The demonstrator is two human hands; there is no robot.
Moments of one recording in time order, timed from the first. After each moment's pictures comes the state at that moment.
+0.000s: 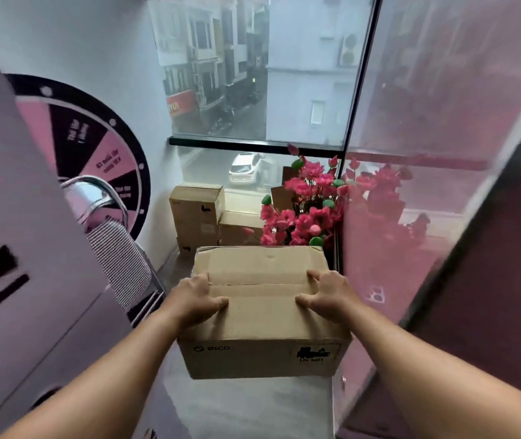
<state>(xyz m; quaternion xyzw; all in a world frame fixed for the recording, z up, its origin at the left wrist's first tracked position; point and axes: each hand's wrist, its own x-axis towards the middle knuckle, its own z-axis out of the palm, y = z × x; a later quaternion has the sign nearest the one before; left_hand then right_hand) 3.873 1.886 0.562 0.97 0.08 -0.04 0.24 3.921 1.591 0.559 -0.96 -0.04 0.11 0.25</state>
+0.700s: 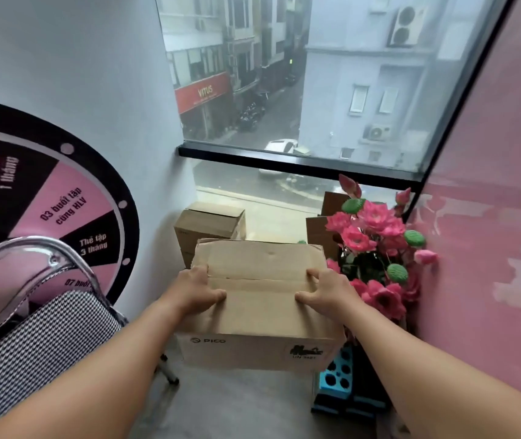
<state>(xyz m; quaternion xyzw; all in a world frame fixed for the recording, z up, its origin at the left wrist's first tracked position) 4.315 2.000 0.556 0.96 0.16 -0.06 0.24 4.385 1.713 0.546 -0.95 -0.10 0.14 0.26</state>
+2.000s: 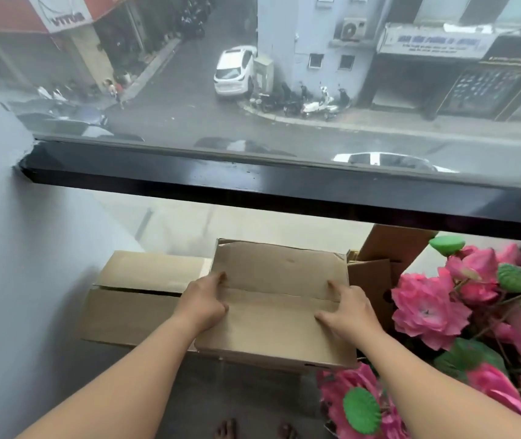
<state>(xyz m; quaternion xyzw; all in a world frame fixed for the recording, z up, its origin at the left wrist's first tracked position) 4.945 2.133 0.346 0.94 0.10 -0.18 0.28 4.948 1.827 0.329 -0.93 0.10 0.23 0.27</state>
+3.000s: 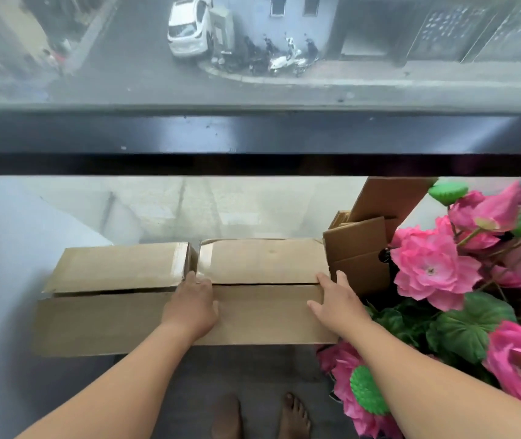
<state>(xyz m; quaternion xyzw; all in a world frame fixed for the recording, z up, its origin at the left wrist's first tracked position) 4.953 2.124 0.261 0.96 0.01 -0.26 0.07 4.934 1.832 0.234 -0.92 0.13 0.29 0.21</state>
